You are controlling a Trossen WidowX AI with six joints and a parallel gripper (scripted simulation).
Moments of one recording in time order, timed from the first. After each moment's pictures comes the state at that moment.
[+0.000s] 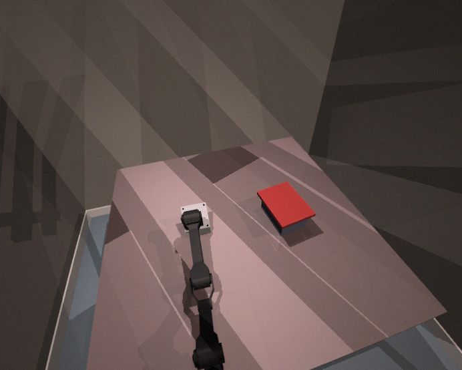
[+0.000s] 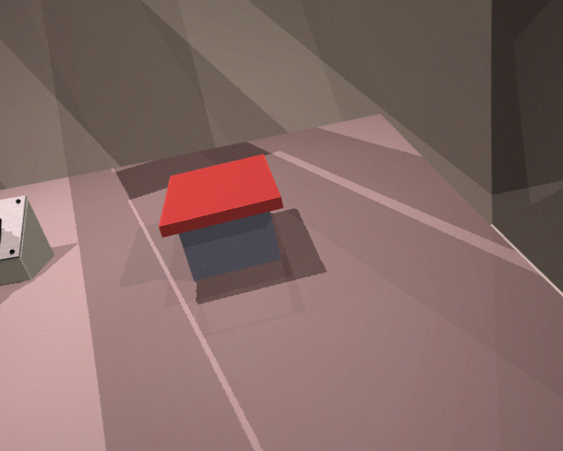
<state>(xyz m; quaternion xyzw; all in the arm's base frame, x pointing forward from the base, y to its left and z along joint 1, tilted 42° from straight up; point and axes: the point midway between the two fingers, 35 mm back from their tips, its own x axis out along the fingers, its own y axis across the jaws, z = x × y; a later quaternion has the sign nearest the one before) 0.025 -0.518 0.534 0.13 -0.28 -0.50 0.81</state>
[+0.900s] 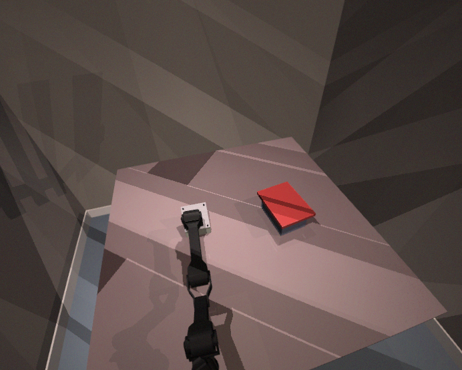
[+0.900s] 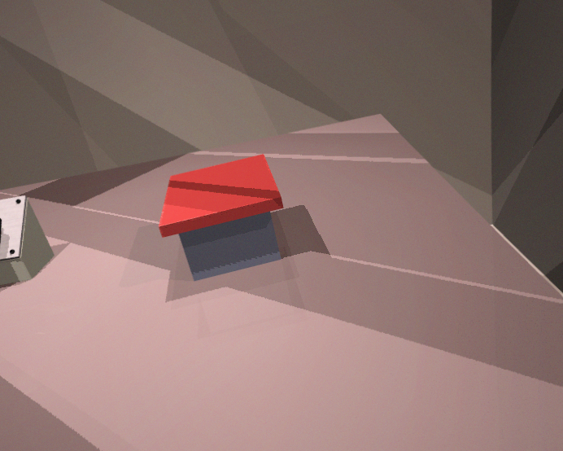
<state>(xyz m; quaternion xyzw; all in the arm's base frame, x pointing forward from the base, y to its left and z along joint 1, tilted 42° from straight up) 0.017 -0.428 0.625 0.12 -0.38 -0.46 0.80</state>
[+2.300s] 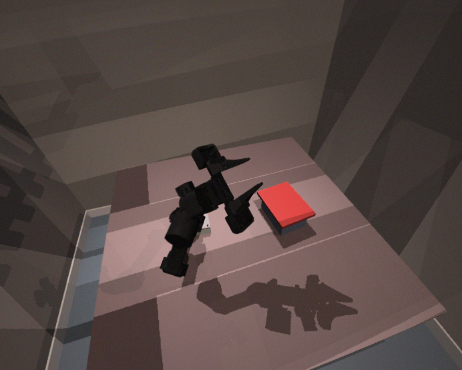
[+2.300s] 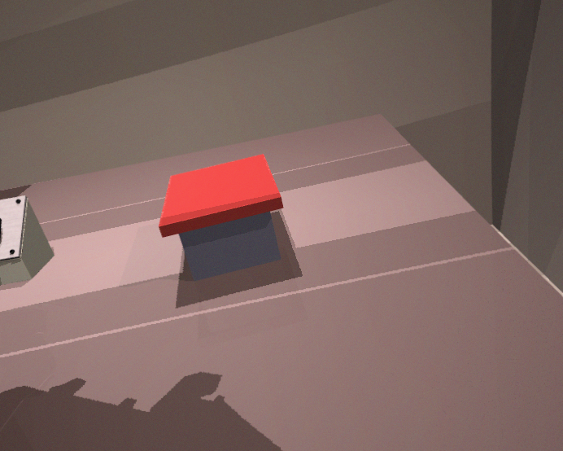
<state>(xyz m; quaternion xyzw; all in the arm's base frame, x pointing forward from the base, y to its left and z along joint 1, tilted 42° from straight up) 0.151 0.090 0.655 0.06 -0.37 0.10 0.92</state>
